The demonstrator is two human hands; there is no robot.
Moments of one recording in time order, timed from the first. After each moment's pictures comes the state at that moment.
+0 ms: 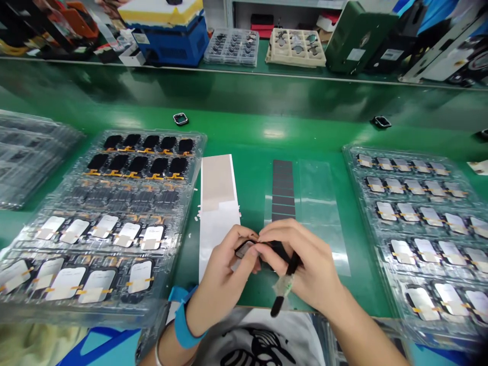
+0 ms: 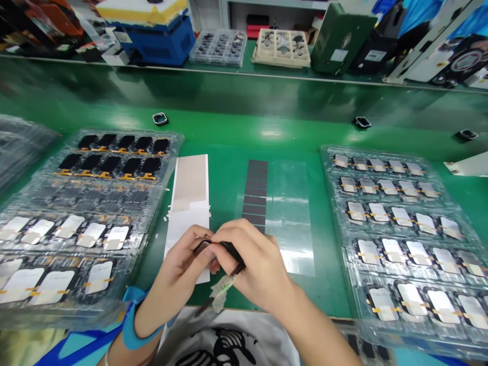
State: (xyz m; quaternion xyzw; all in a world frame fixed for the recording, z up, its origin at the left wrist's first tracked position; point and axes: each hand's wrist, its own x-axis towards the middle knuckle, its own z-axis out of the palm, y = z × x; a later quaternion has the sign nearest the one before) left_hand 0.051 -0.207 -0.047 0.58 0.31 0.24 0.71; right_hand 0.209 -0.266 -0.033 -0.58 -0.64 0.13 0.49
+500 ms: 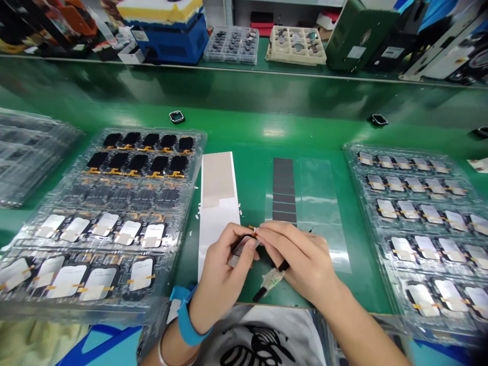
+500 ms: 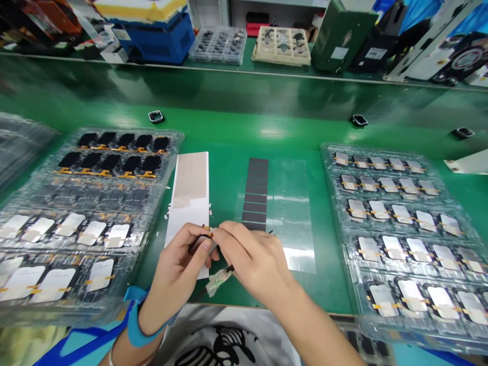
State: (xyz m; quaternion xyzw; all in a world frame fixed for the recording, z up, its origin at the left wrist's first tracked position) left_hand 0.050 -0.206 -0.049 0.66 0.36 0.28 0.60; right_hand 0.211 -0.265 -0.041 -0.58 -0.72 -0.06 0.38
